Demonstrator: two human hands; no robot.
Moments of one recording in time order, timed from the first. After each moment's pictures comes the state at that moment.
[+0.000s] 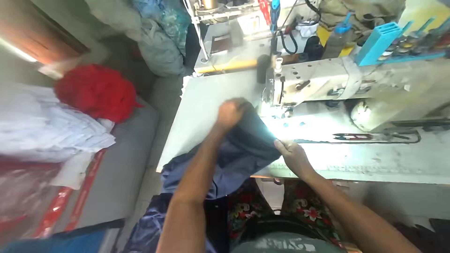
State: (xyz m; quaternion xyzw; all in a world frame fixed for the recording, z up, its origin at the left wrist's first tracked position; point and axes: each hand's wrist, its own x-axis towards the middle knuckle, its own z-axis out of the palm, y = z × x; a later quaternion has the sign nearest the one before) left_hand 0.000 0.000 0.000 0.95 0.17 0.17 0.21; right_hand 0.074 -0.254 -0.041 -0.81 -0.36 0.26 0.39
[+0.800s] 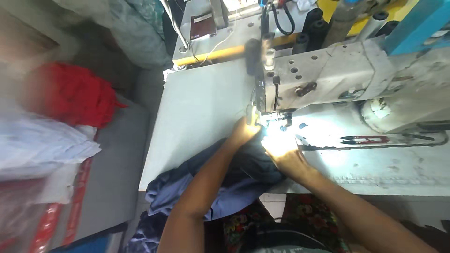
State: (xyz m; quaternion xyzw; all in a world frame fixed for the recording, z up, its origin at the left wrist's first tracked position) left_hand 0.059 -0.028 -0.089 0.90 0.26 -0.03 0.34; right_hand 0.107 -0.230 -0.114 -0.75 -0.61 -0.06 0.25
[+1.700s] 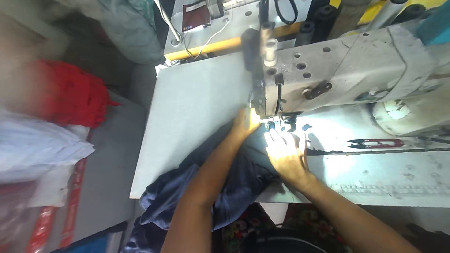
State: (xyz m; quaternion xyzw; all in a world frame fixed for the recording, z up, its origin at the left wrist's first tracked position) left_hand 0.083 -0.028 -0.099 0.94 0.26 0.02 0.22; right_hand 0.099 -0.215 -0.125 -0.83 -0.50 -0.08 0.23
